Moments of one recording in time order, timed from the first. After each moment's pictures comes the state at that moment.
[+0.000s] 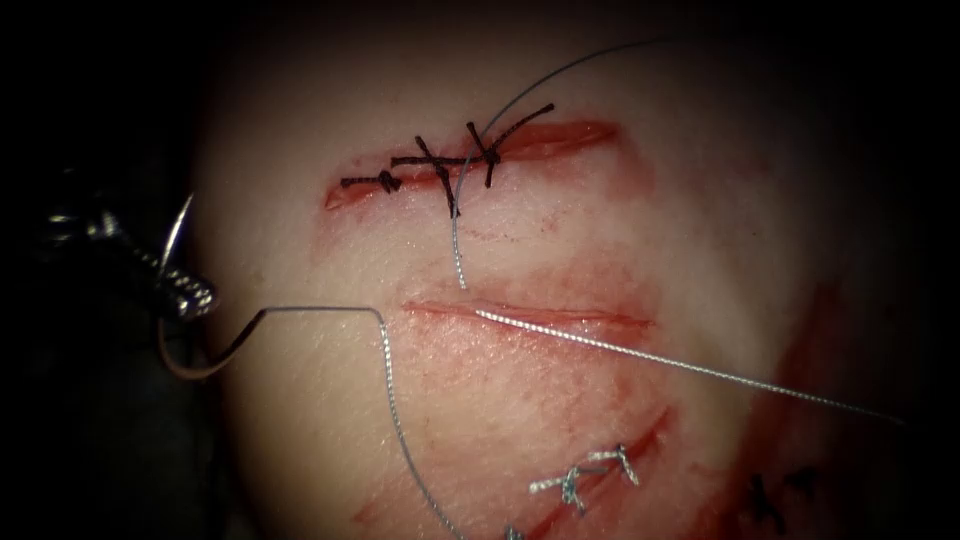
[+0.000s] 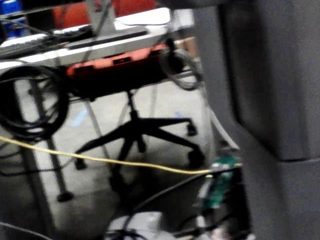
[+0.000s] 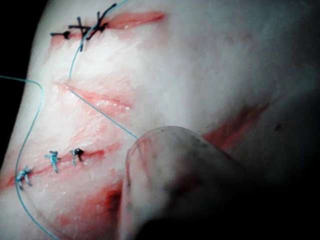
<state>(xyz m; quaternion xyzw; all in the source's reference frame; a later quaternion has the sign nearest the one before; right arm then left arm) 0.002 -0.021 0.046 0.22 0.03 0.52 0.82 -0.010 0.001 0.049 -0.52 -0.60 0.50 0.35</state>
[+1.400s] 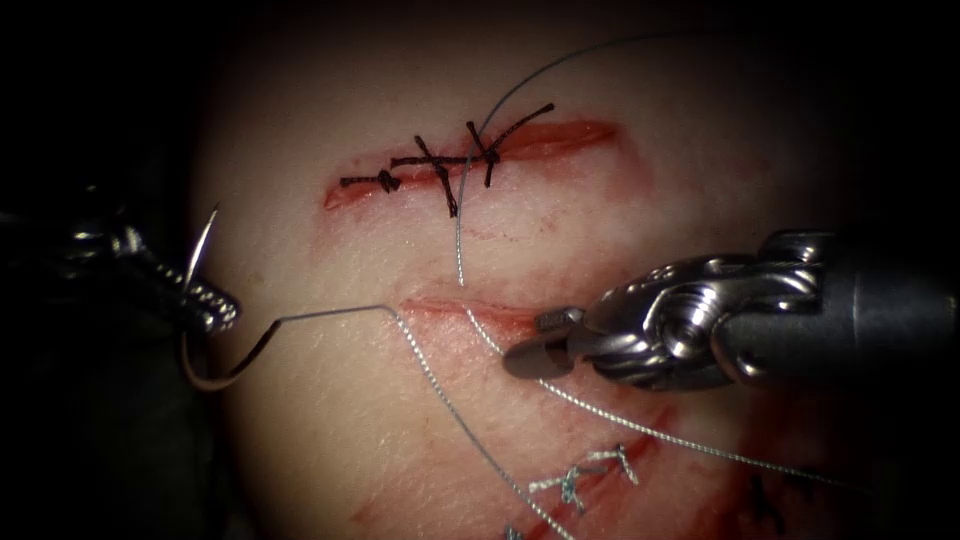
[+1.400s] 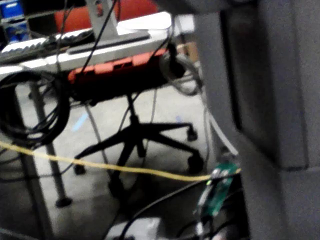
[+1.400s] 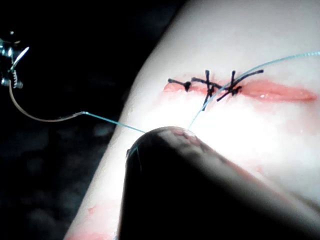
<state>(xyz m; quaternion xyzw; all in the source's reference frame) 0.031 -0.018 0.048 0.26 0.19 0.38 0.87 -0.011 0.001 0.049 -0.52 -0.59 0.50 0.35</state>
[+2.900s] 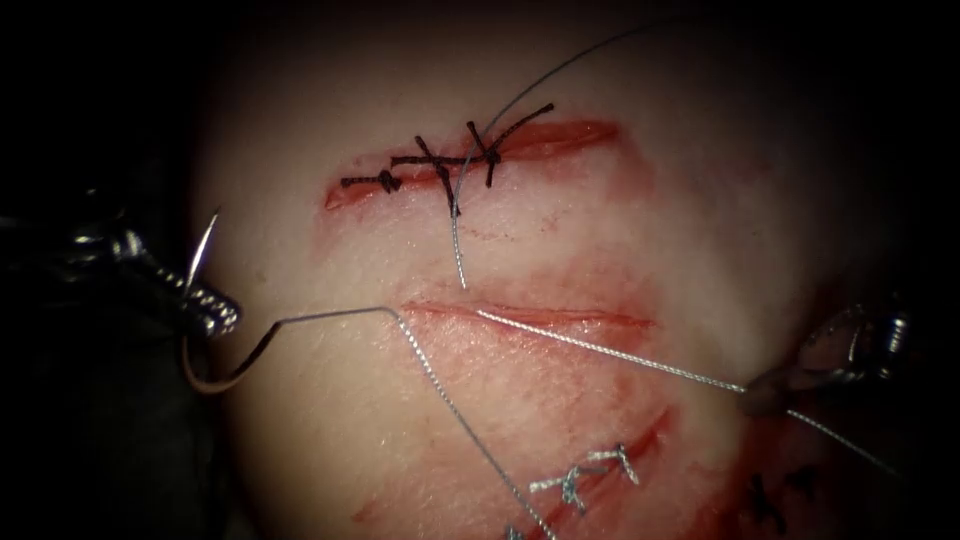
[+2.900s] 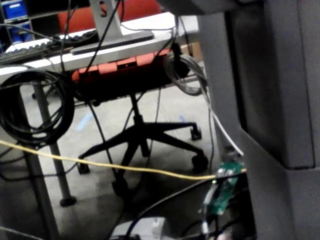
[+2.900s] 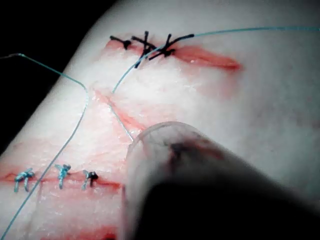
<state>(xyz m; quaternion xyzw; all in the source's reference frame) 0.009 -0.019 0.052 0.30 0.05 0.28 0.91 -0.011 0.001 0.049 -0.52 -0.59 0.50 0.35</state>
